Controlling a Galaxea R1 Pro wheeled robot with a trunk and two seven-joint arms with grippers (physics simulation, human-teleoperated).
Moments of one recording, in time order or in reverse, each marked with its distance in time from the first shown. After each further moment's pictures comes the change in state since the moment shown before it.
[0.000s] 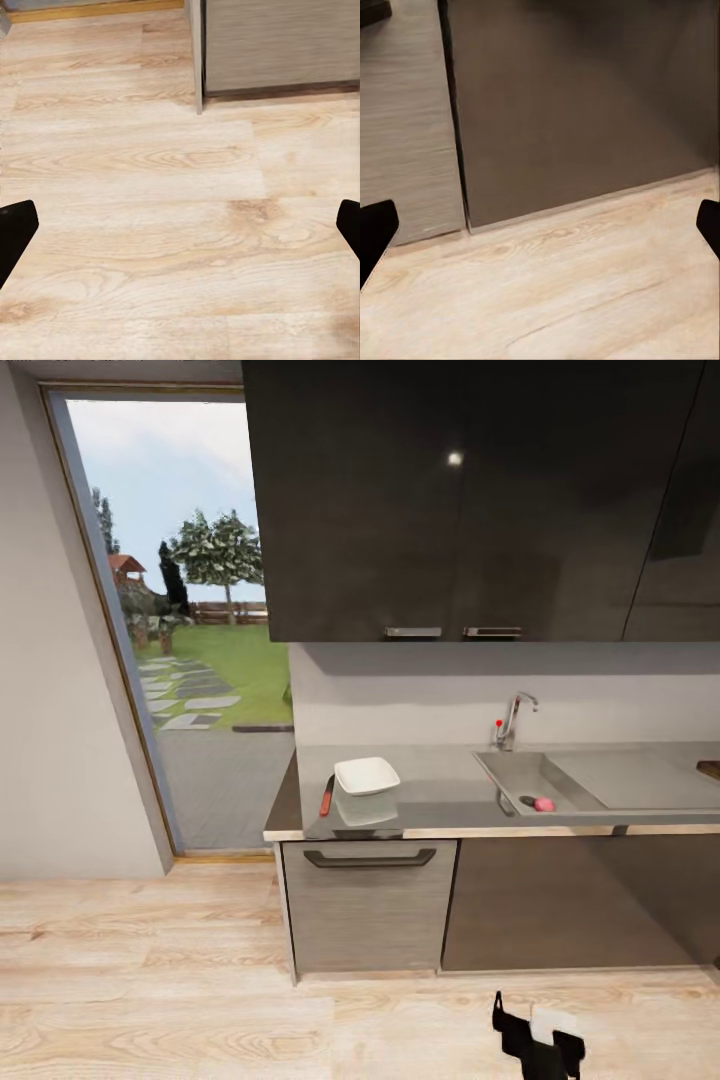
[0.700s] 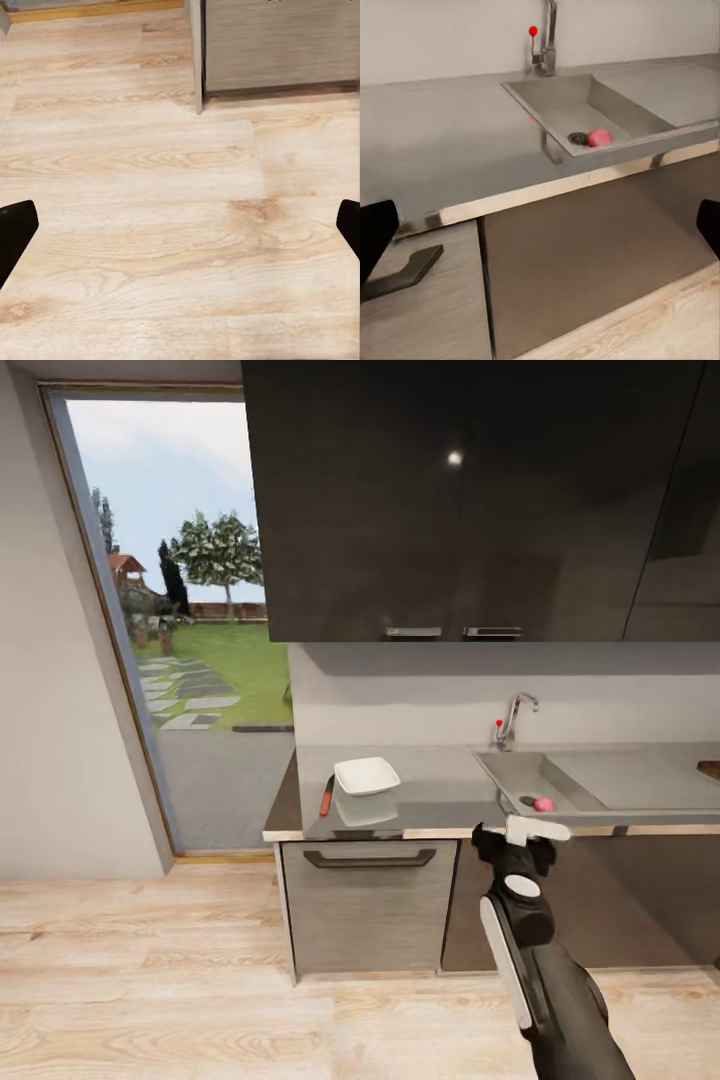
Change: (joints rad) left arm 0.000 0.000 0.000 0.001 0.000 0.000 0.000; right arm -0.368 0.067 0.070 -0.499 0.009 0.669 -0.148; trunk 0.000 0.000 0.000
